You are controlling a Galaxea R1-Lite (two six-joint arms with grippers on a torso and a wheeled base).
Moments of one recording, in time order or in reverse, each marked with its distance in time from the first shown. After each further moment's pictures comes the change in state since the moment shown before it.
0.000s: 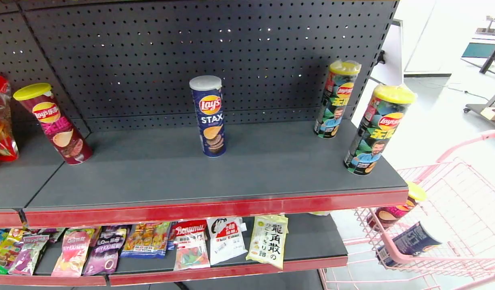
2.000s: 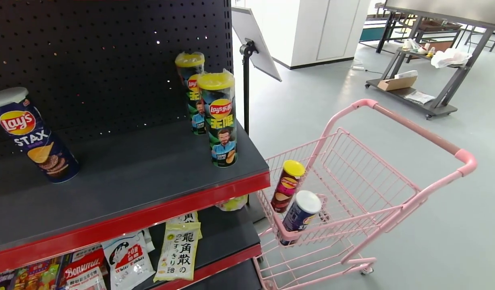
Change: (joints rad) left arm 0.000 0.000 0.000 -0.001 0.000 -0.001; right arm -0.001 0.000 0.000 -0.001 -0.002 0.006
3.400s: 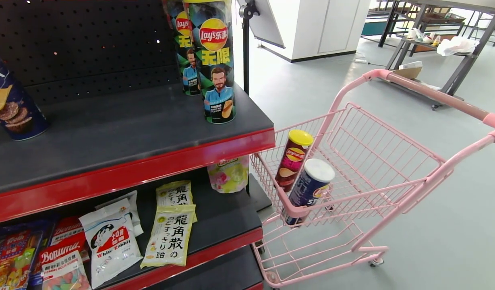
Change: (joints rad) left arm 0.000 0.000 0.000 0.000 0.000 -0.004; right arm -0.010 0.042 0.000 -0.001 -0.003 -0.053
